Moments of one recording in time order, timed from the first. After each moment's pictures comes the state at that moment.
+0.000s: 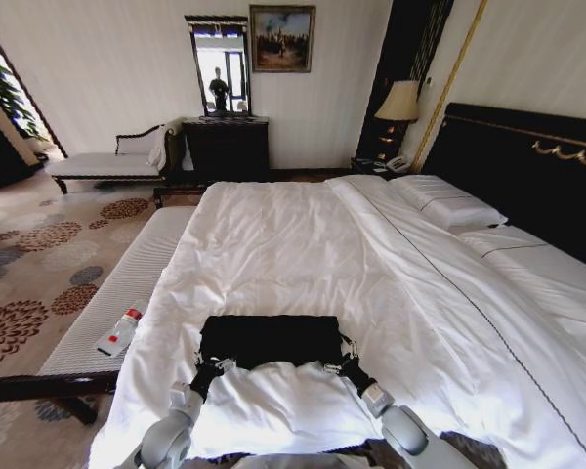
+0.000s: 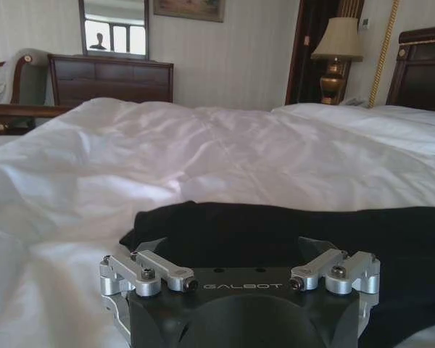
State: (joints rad) left arm 1.61 -0.99 -0.29 -1.87 -0.48 -0.17 -0.14; right arm -1.45 0.95 0.18 1.67 0.03 0.38 0.06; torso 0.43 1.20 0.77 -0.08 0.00
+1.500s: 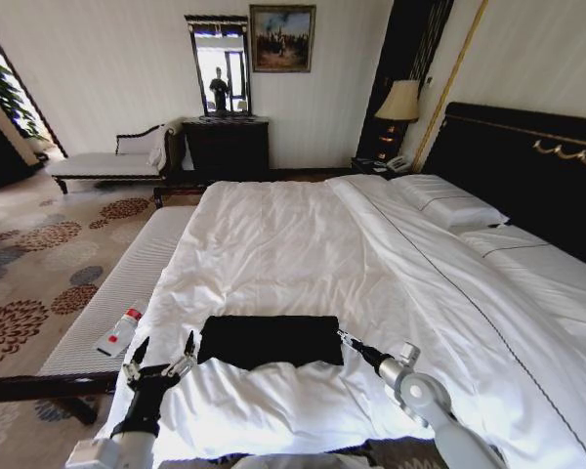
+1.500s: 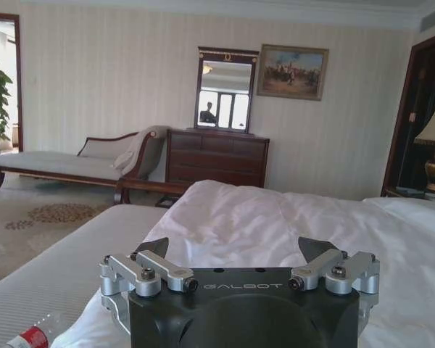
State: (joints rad) left arm 2.03 -1.17 -0.63 -2.51 -0.44 0.00 -0.37; right arm -1.40 1.03 0.45 1.77 1.24 -0.39 0.04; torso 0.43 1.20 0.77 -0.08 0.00
